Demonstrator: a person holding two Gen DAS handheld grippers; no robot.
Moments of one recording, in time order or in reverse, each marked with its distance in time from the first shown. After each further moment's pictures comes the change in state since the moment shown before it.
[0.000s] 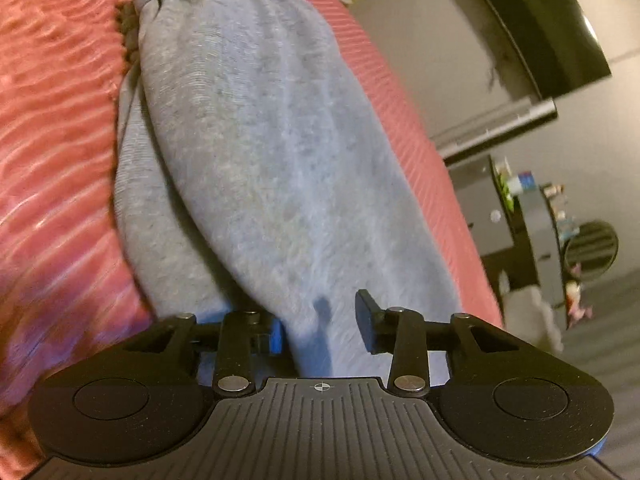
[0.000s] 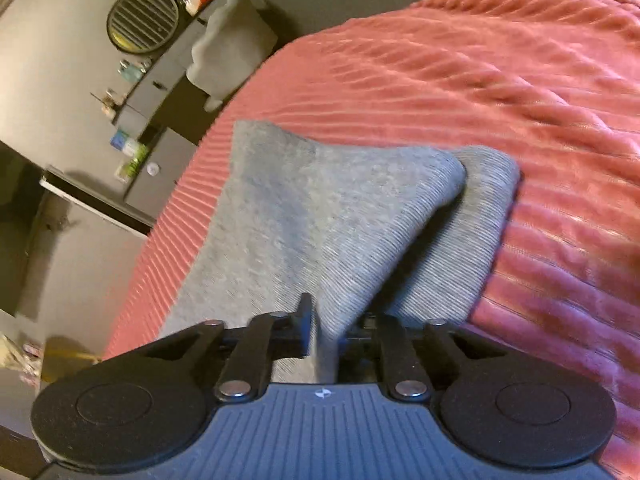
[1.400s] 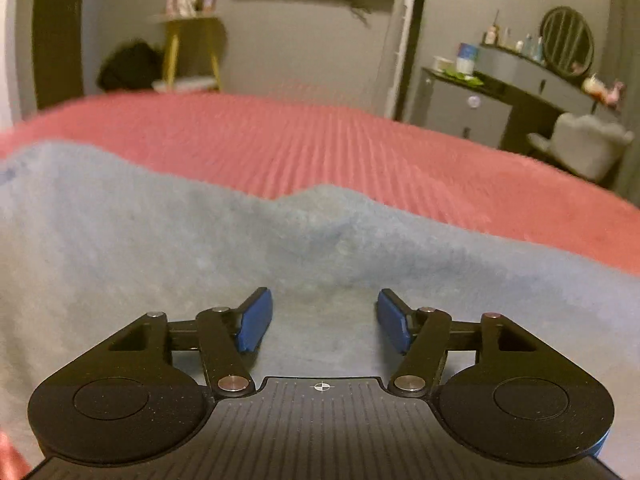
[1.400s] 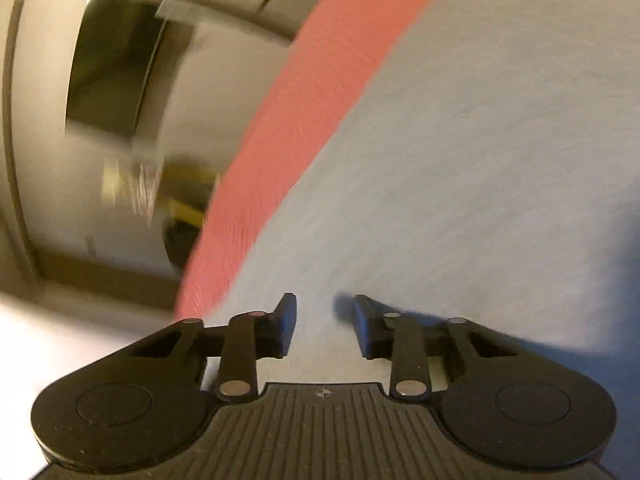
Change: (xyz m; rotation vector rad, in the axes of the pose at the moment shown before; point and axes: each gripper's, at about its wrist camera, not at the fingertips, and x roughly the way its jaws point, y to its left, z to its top) left arm 0.080 -0.120 -0.103 0.856 -0.223 0.248; right arm 0.093 0.090 -0.082 -0.095 0.536 0.410
